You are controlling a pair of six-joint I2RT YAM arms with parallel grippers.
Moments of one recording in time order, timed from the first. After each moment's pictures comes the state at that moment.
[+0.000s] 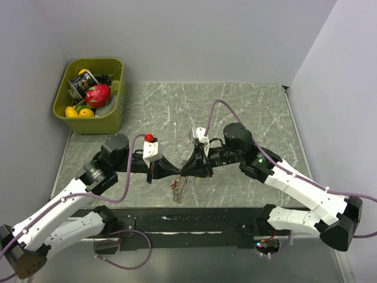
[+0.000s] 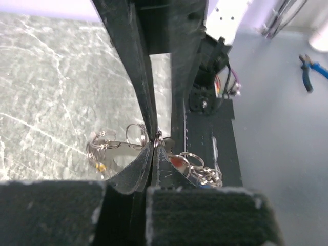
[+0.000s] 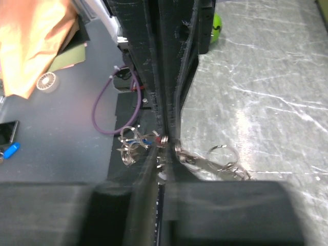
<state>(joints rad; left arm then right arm) -0.73 0.83 0.84 -0.22 0.82 0.10 0.85 1.07 1.01 -0.26 -0.79 -0.04</state>
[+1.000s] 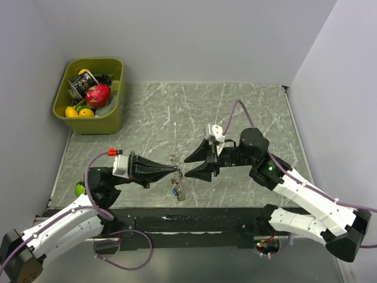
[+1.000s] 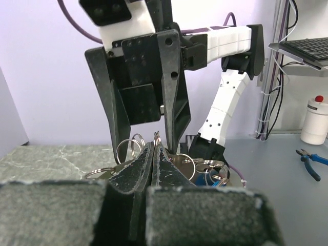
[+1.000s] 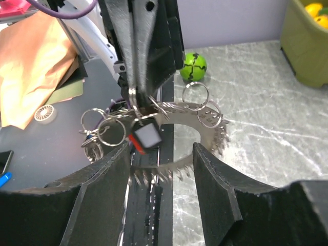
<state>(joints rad) -0.73 0.67 0.38 0.91 0.72 -0.36 0.81 0.93 0.91 -0.06 -0.77 0.08</state>
